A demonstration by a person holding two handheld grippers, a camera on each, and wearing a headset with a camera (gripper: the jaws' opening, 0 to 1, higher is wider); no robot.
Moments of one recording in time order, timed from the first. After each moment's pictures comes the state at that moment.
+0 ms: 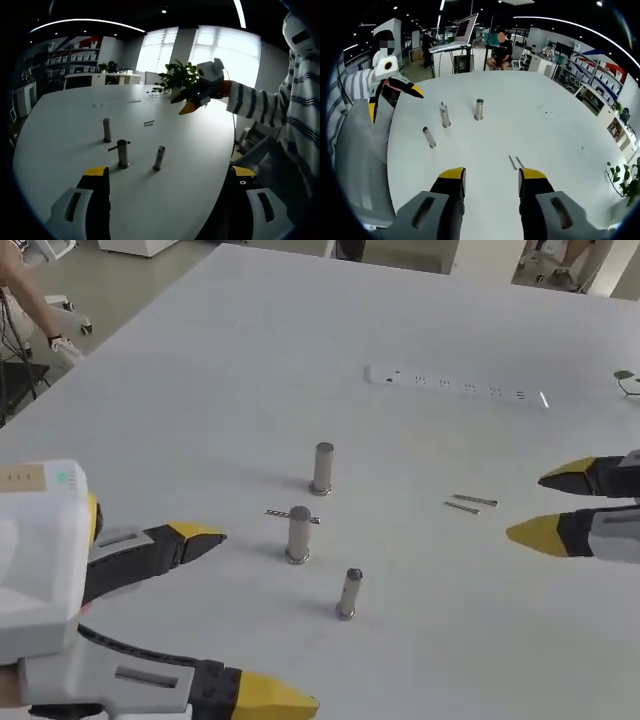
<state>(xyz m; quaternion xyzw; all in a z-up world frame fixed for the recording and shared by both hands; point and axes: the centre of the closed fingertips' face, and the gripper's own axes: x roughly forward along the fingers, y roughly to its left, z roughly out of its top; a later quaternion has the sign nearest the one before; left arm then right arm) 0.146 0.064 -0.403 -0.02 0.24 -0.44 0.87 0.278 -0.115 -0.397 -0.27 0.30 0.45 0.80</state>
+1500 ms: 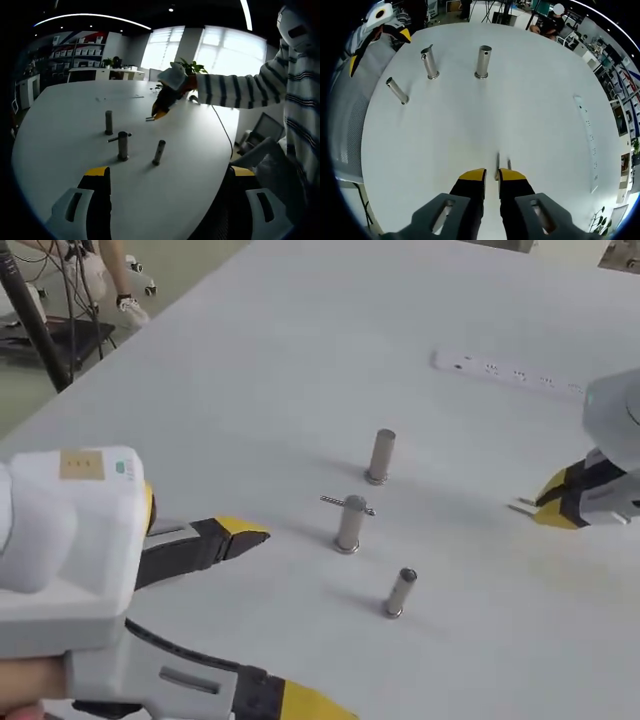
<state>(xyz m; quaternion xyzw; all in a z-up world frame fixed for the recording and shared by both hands) 0.141 0.067 -0.411 -0.03 0.26 -0.42 0.87 0.352 -0.104 -0.486 -0.43 0.38 0.52 0.64</state>
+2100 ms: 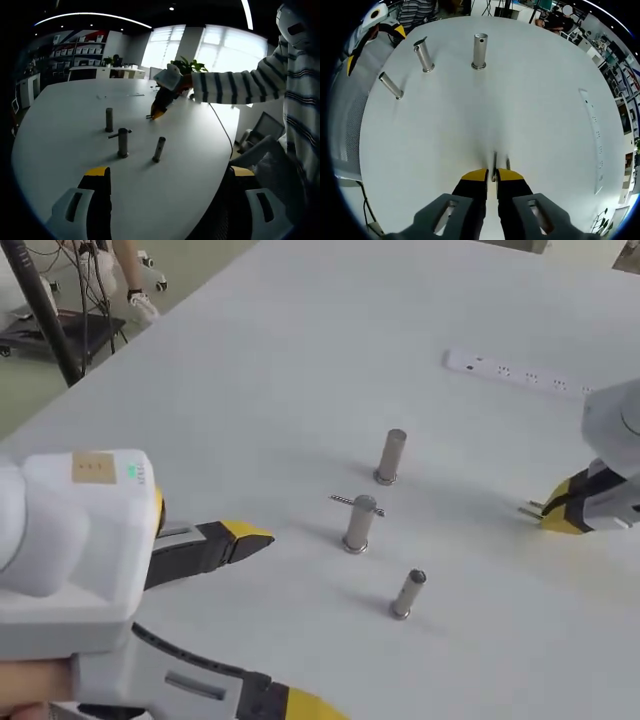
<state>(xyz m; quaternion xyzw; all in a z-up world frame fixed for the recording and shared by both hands) 0.136 0.068 -0.415 -0.03 0.27 -0.42 0.87 0.348 -0.107 -0.496 -0.43 0.40 0.52 0.62</state>
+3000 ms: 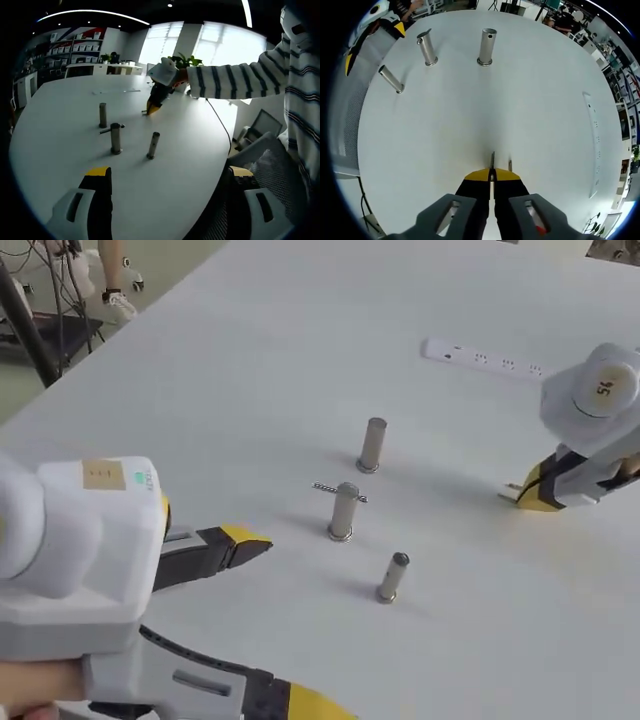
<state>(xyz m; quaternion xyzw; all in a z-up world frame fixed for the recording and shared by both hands) 0.132 0.056 -0.424 -0.03 0.28 -0.43 0.86 0.344 -0.105 -0.496 -0.47 0.39 0.51 0.60</state>
